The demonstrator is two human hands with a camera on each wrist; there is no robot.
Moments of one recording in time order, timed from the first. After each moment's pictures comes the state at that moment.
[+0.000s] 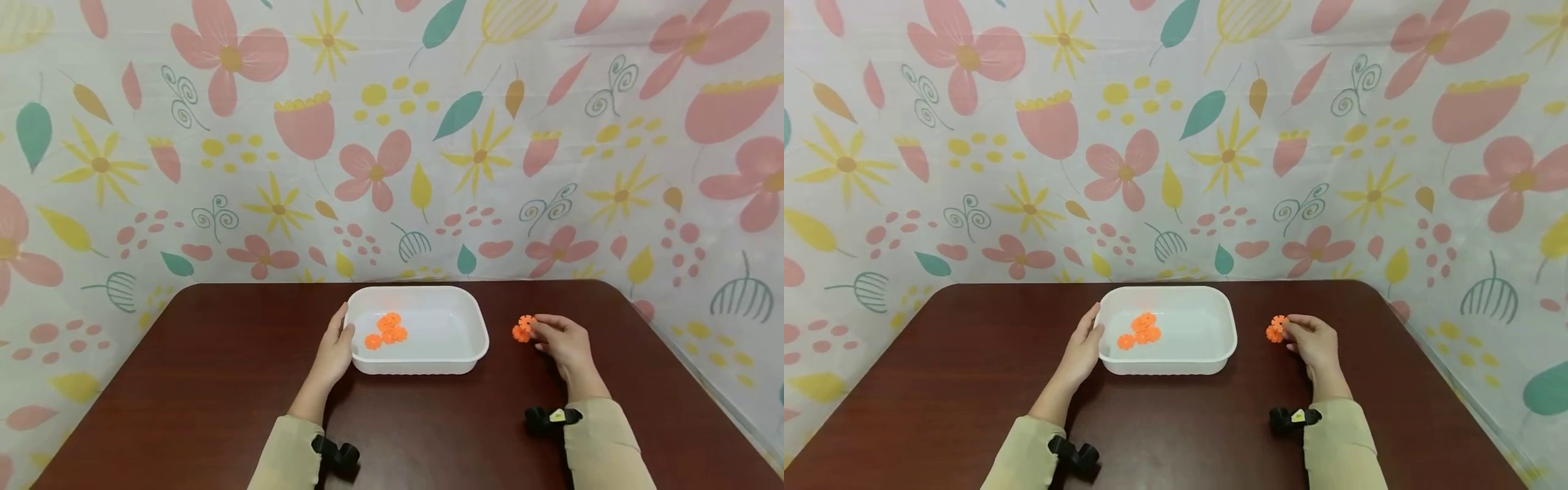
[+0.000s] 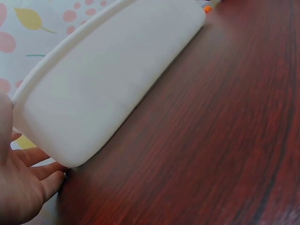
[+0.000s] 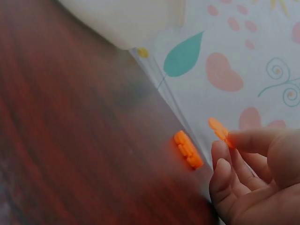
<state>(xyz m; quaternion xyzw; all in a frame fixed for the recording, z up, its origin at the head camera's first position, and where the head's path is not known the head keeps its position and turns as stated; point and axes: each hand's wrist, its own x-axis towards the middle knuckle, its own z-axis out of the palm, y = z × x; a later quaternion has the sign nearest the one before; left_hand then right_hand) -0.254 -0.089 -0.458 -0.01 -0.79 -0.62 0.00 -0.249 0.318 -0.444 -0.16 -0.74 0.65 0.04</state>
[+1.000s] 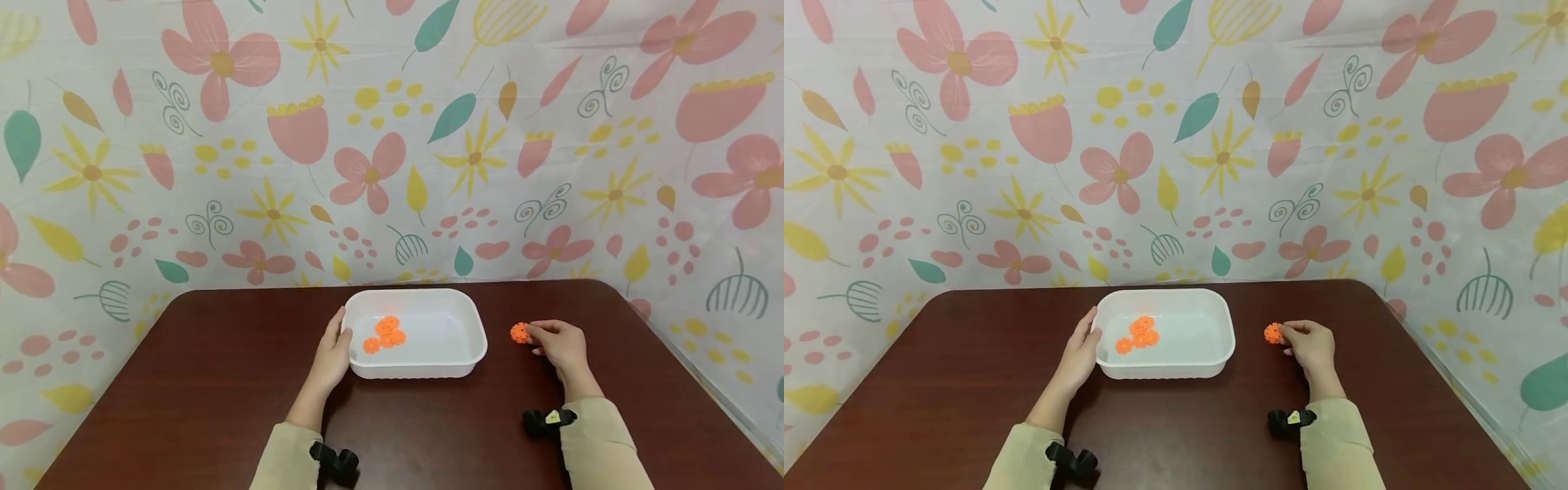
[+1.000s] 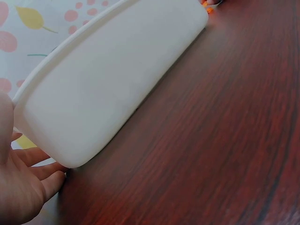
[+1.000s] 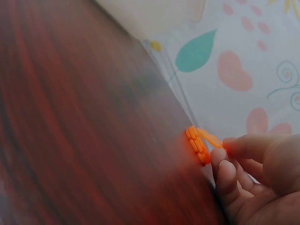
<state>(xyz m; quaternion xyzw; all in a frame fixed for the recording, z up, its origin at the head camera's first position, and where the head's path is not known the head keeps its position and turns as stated) -0.253 -0.087 -0.460 -0.02 -0.79 -0.61 0.01 -0.250 0.314 -0.451 -0.17 -0.82 0.54 0.06</state>
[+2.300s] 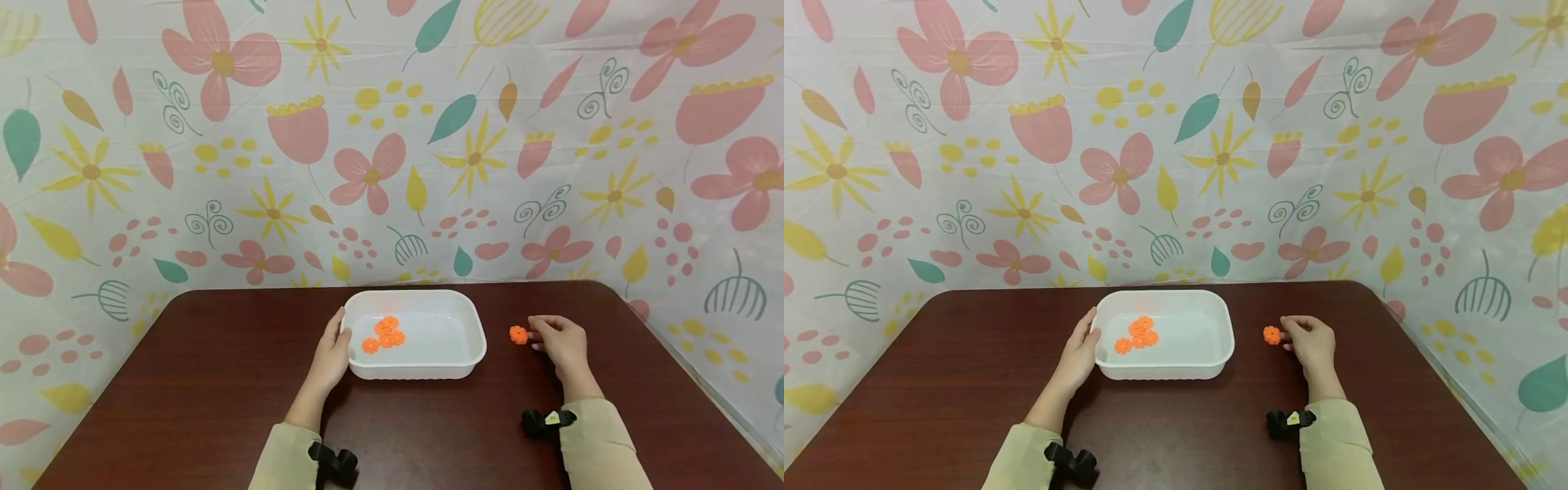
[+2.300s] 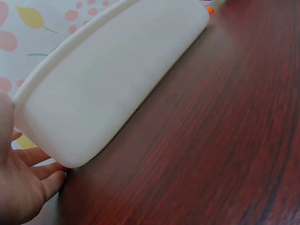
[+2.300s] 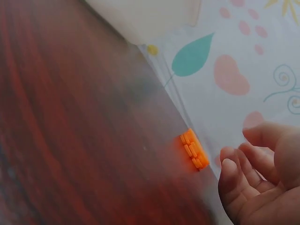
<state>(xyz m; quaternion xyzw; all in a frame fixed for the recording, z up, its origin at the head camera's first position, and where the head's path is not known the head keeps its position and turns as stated) -0.253 -0.088 -0.459 -0.02 -0.79 -0.61 0.01 -0.250 0.314 -0.445 -0.18 -0.80 0.57 0.09</state>
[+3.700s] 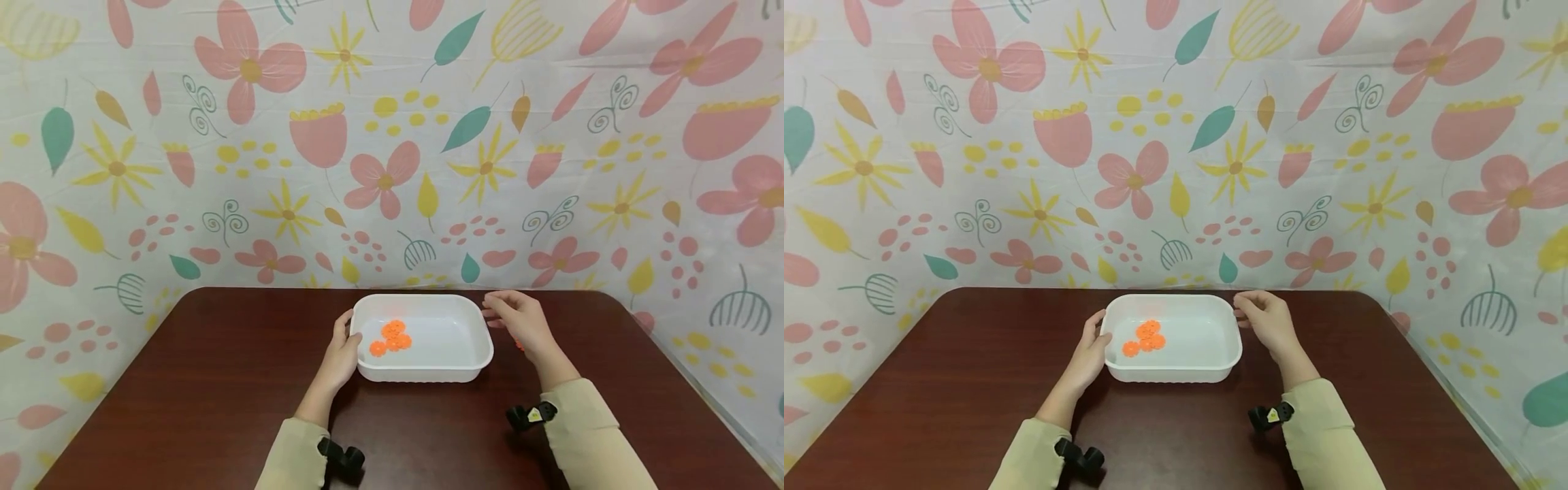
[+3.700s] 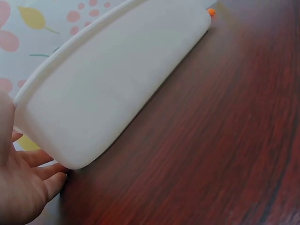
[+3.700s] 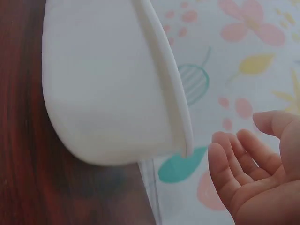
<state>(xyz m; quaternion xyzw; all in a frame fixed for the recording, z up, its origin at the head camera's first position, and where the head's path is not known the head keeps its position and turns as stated) -0.252 -0.087 -0.457 -0.02 -0.77 -0.64 -0.03 -0.264 0.235 -0.387 -0.01 -0.84 0.55 0.05</state>
